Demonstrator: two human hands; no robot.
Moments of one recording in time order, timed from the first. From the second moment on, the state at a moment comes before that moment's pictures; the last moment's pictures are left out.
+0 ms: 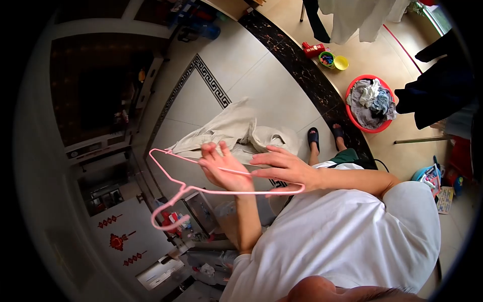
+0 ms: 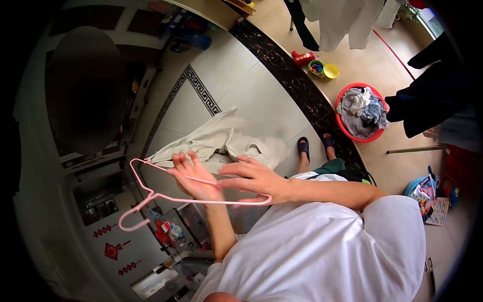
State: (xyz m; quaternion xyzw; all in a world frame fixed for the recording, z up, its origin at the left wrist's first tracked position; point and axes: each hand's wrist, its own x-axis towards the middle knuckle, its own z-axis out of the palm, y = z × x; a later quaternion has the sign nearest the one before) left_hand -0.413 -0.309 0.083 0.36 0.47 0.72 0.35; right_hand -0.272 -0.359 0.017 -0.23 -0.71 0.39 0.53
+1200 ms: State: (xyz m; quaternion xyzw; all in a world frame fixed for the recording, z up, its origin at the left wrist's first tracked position) left_hand -0.588 -0.365 -0.079 0.63 0.20 -0.19 0.73; right_hand -0.224 -0.586 -0.025 -0.39 -0.22 0.80 0.40
